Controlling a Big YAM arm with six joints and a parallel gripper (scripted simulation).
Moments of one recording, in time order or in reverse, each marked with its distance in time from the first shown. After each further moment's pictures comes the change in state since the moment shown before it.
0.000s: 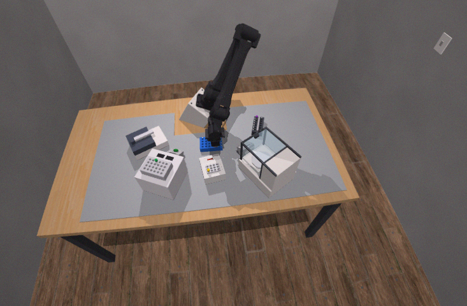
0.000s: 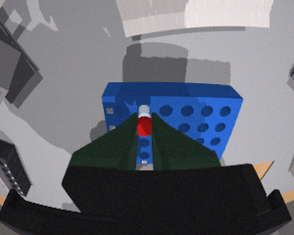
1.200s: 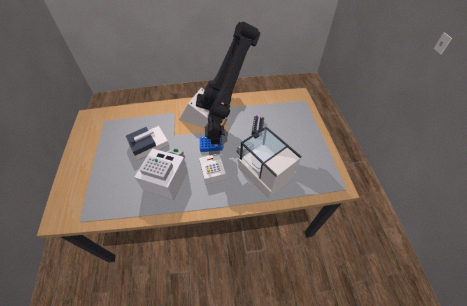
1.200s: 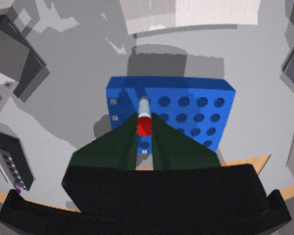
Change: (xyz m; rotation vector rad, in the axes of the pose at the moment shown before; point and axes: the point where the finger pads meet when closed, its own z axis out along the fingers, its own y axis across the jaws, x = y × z) arm 0.000 0.000 -0.016 0.002 -0.003 0.001
